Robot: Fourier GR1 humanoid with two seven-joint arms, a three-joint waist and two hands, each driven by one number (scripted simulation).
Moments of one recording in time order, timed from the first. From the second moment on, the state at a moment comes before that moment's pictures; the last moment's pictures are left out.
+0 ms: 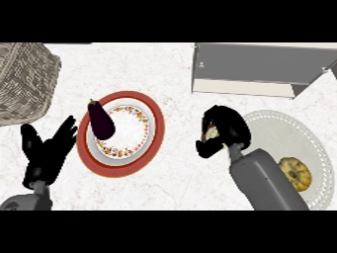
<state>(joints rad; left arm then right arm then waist) -0.06 0.19 0.07 -1.36 0.13 0.00 0.28 -0.44 -0.09 0.34 -1.23 0.68 0.06 0.53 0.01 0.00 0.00</state>
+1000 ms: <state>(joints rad) -0.04 0.19 0.08 -1.38 0.13 -0.01 0.31 -0.81 -0.10 0.15 -1.94 0.75 0.33 0.98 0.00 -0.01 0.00</state>
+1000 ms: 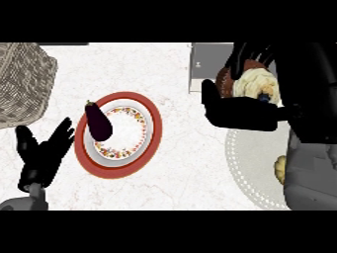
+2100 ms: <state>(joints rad) -0.06 0.19 0.10 -1.36 0.13 -0.03 0.29 -1.24 -0.39 -0.21 -1.29 0.63 0.38 0.74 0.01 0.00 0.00</state>
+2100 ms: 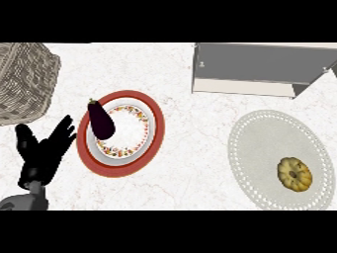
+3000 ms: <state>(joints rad) -0.06 0.19 0.10 -1.38 0.13 -0.04 0.31 -1.30 -0.43 -0.18 -0.79 0.75 0.13 0.36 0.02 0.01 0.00</state>
